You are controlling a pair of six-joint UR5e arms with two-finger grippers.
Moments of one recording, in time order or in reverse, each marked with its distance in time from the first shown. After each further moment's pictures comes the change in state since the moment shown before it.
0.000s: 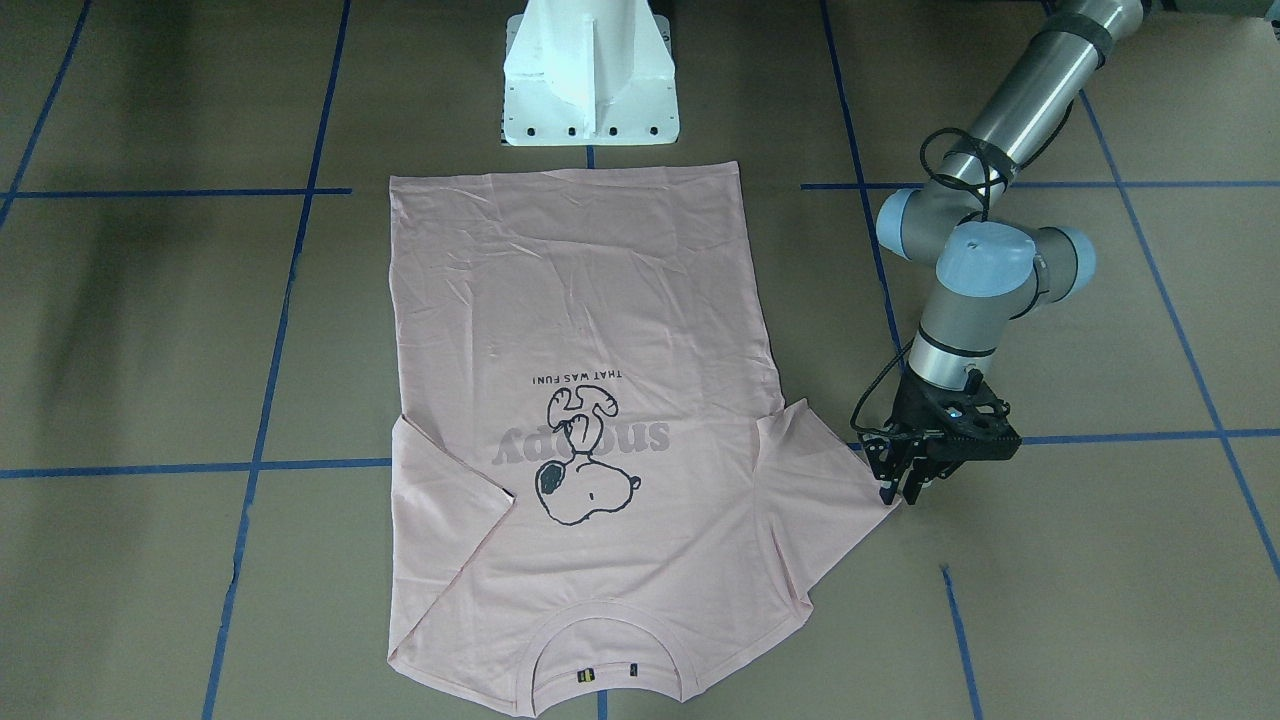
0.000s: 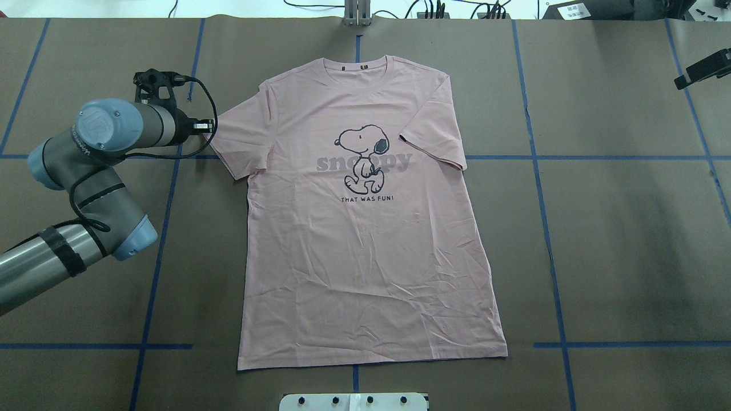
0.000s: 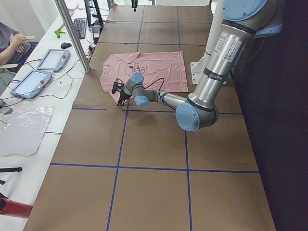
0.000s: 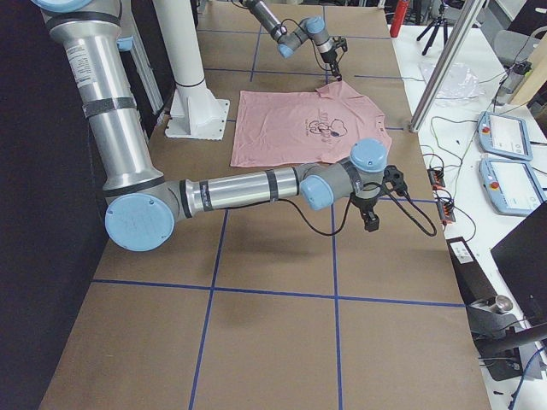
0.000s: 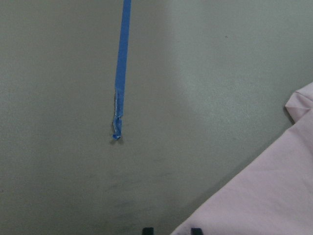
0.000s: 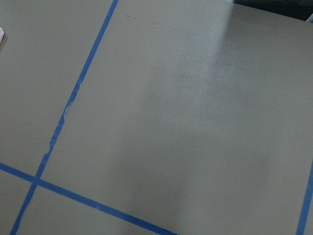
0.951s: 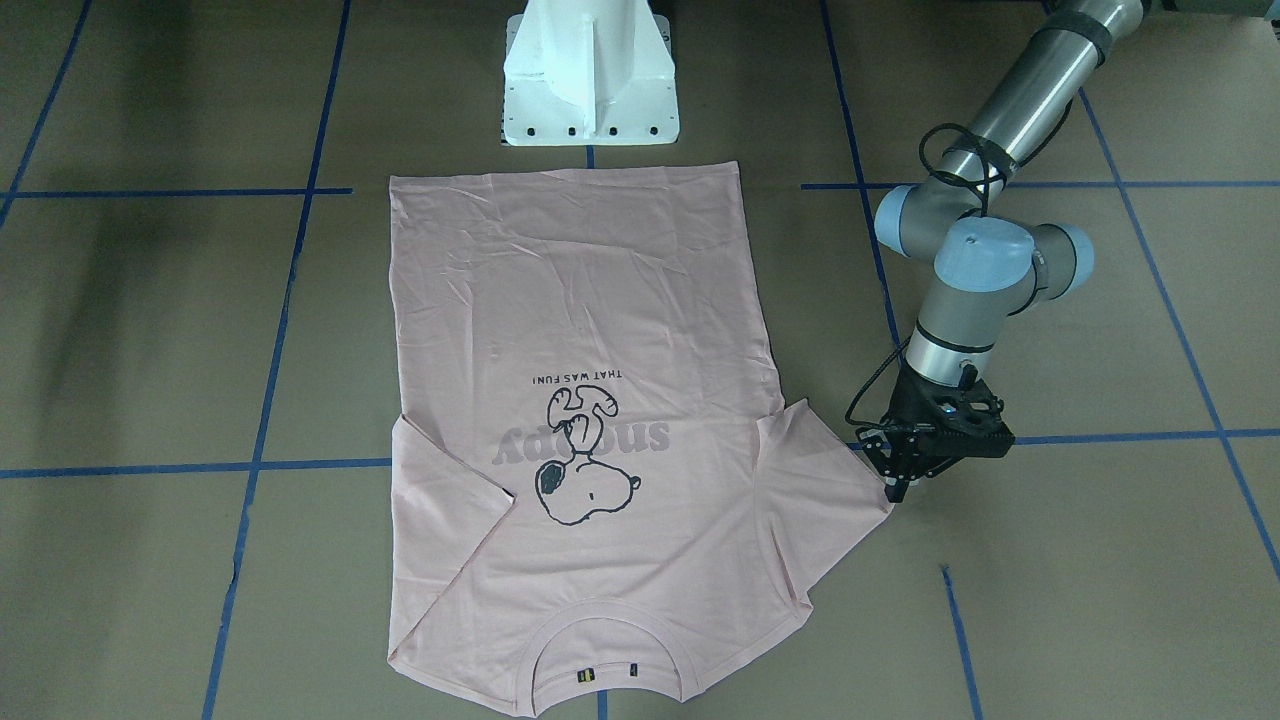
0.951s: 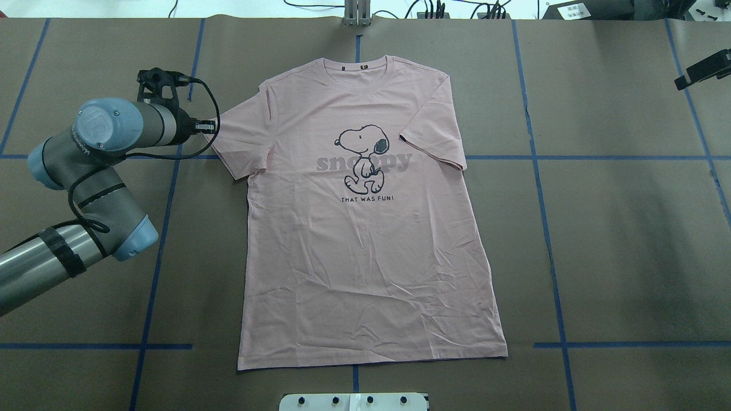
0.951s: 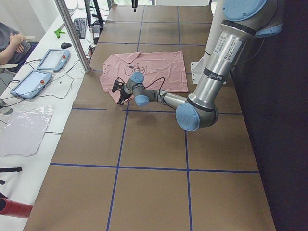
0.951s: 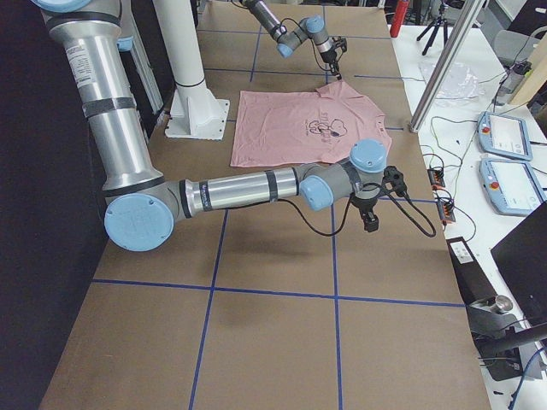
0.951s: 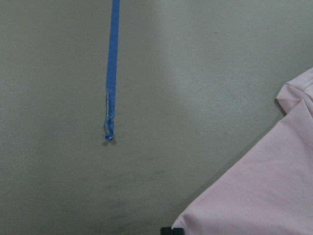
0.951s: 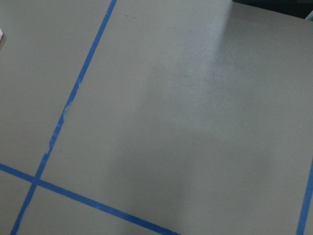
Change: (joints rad) left arm 0.001 0.003 -0.039 0.013 -0.003 0.067; right arm 0.000 -0.002 0.001 0.000 0.001 0.007
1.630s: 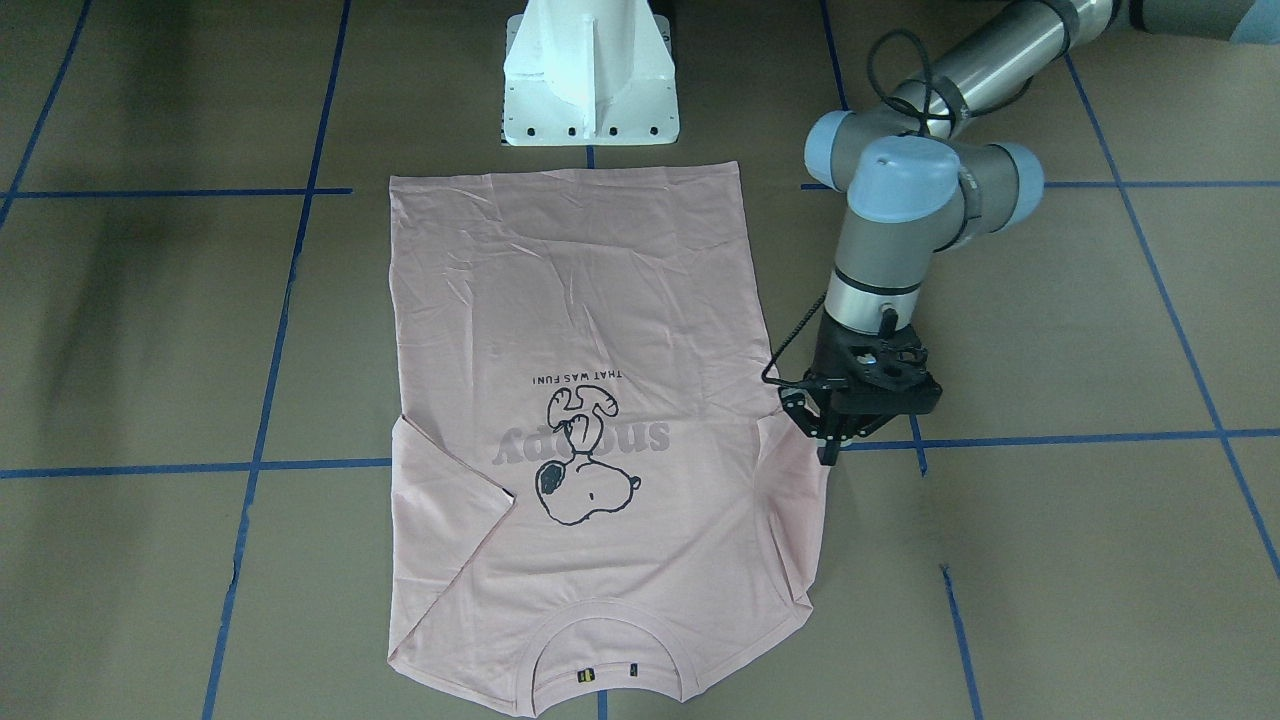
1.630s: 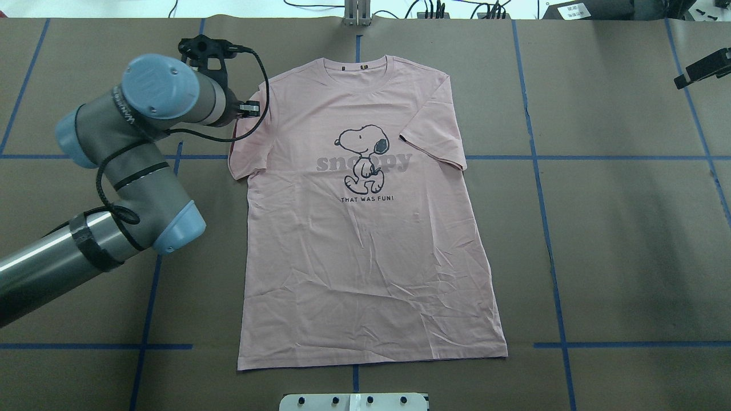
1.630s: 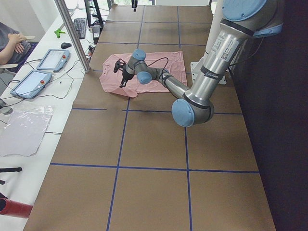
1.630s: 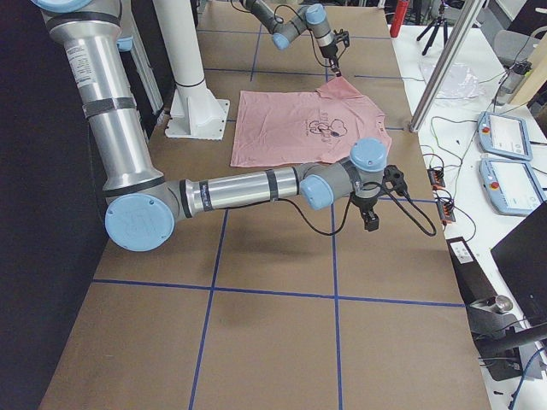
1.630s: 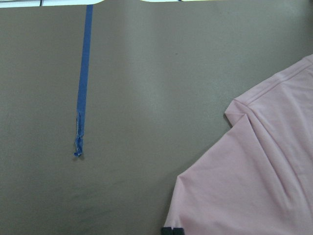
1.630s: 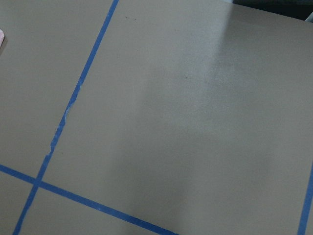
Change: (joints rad) left arm 0.042 -0.170 -0.215 0.487 -0.004 -0.068; right arm 0.000 0.002 0.001 0.000 0.000 0.005
